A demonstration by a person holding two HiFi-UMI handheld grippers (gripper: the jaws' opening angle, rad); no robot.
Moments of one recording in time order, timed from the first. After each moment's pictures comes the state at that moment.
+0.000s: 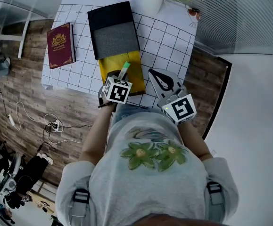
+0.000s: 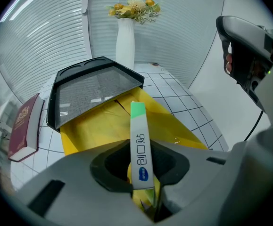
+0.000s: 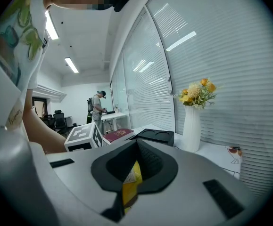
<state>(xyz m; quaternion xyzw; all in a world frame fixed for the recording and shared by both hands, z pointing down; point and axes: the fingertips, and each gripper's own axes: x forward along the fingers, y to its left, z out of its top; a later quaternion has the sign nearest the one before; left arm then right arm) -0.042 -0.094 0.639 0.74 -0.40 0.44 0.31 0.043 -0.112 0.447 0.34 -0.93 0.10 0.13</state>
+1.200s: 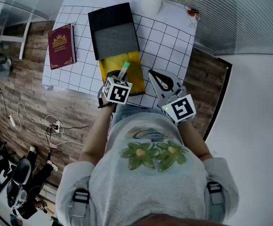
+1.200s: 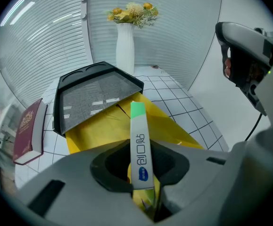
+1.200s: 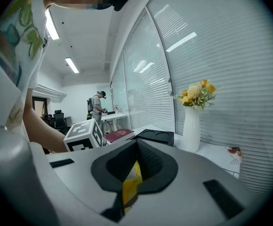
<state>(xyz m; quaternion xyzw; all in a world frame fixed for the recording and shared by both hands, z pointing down) -0.043 -0.097 0.626 0.74 -0.41 0.44 0.29 0.045 -0.108 0.445 0.34 -0.93 0.10 0.12</state>
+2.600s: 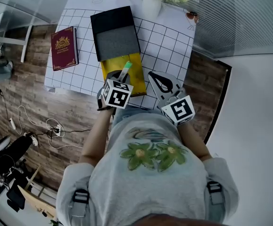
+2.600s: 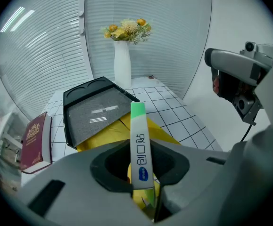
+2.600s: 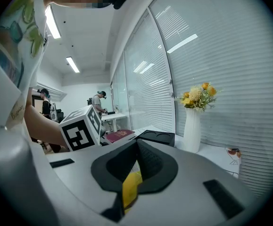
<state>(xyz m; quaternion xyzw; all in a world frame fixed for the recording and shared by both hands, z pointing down) -0.040 -0.102 0.581 0.77 -0.41 0.42 0.26 0.041 -0.099 0.440 0.34 -0.93 0.09 0.12</state>
